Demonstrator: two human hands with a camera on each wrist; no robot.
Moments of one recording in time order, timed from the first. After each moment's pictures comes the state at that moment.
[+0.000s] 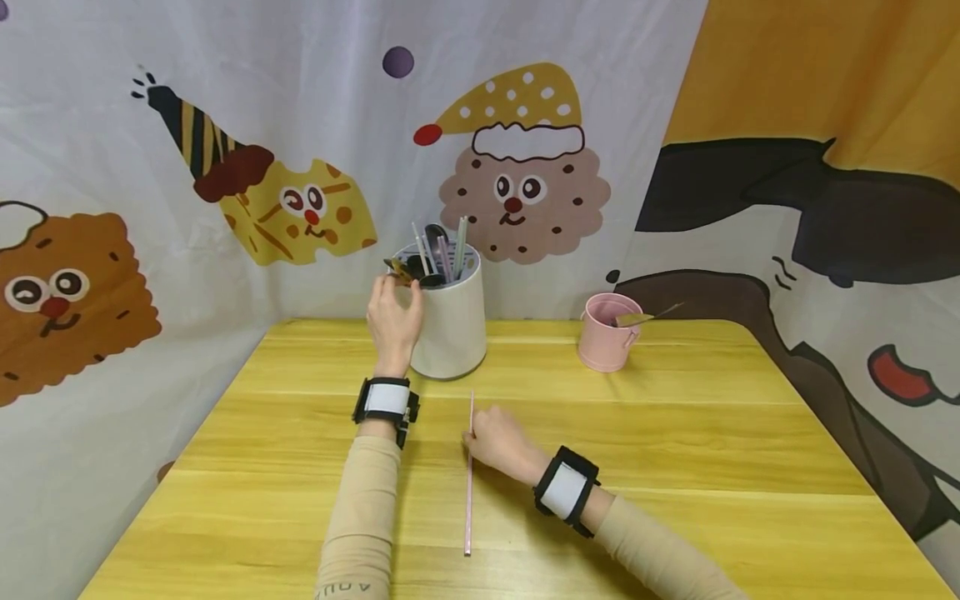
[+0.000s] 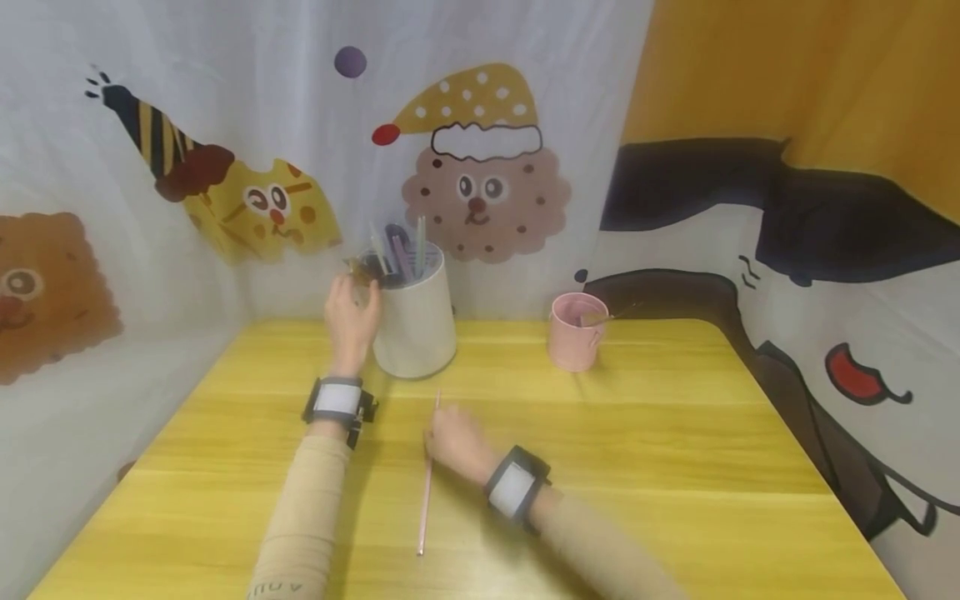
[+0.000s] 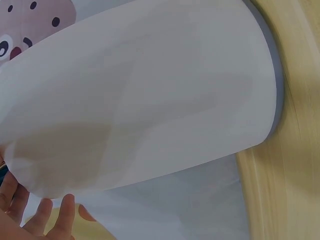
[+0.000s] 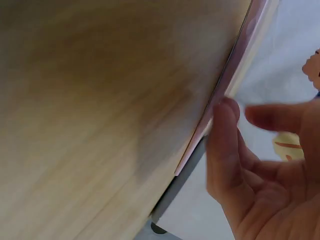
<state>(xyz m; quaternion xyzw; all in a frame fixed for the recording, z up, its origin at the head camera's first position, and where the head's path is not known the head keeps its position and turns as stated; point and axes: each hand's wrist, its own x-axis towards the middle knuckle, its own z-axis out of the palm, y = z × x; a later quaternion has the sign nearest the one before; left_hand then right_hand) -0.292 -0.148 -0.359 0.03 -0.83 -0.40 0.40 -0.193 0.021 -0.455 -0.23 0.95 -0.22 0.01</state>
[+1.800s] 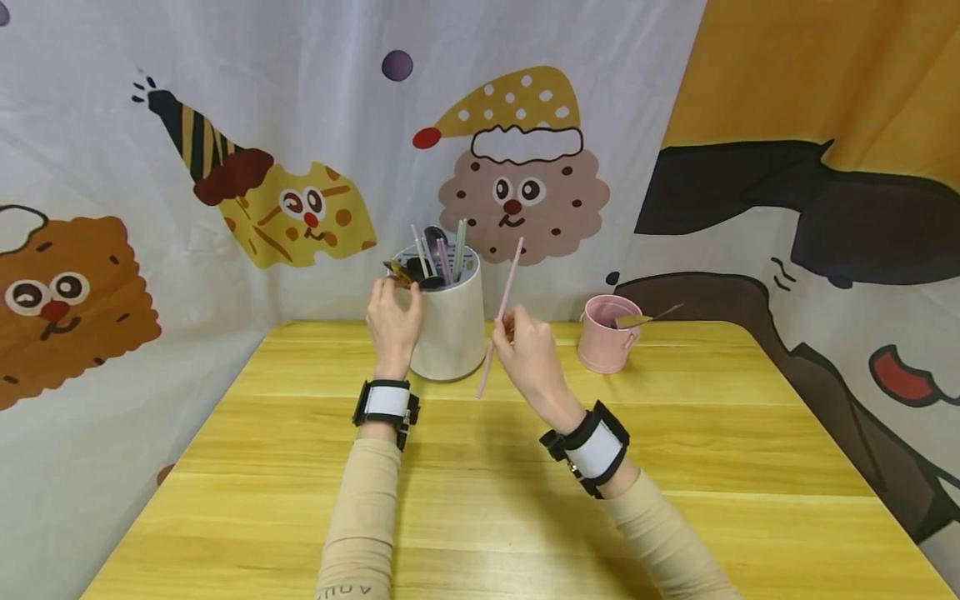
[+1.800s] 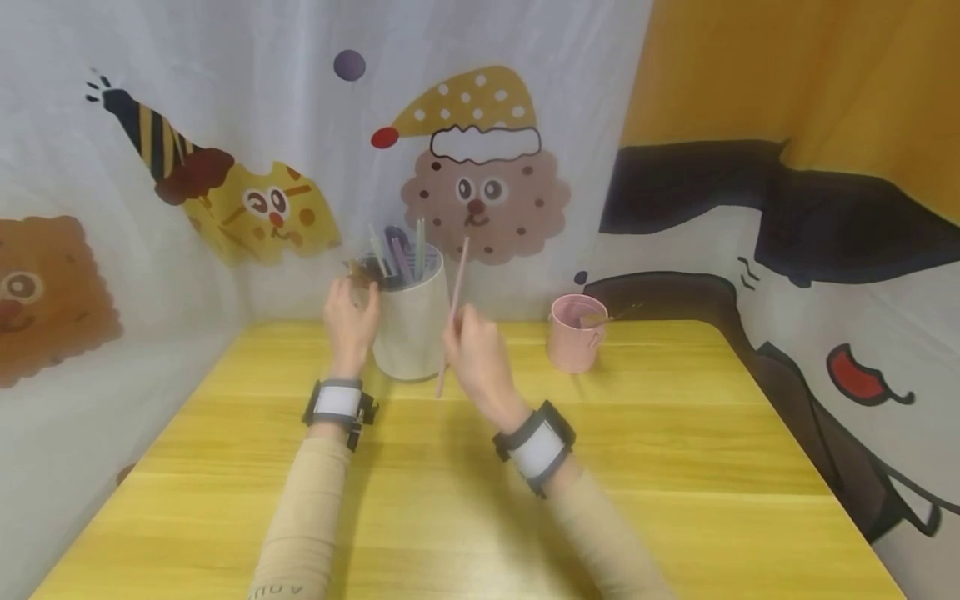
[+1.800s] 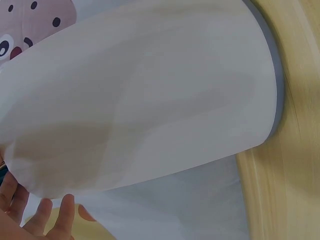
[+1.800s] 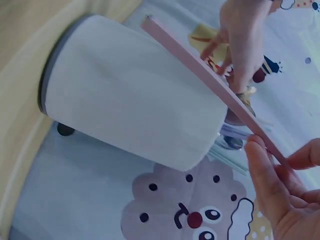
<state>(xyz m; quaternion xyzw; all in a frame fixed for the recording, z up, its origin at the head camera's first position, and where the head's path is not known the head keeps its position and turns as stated) -0.296 -0.146 -0.361 0.04 -0.82 -0.39 0.40 -0.221 0.049 -0.336 -0.21 0.85 -0.39 -0.30</state>
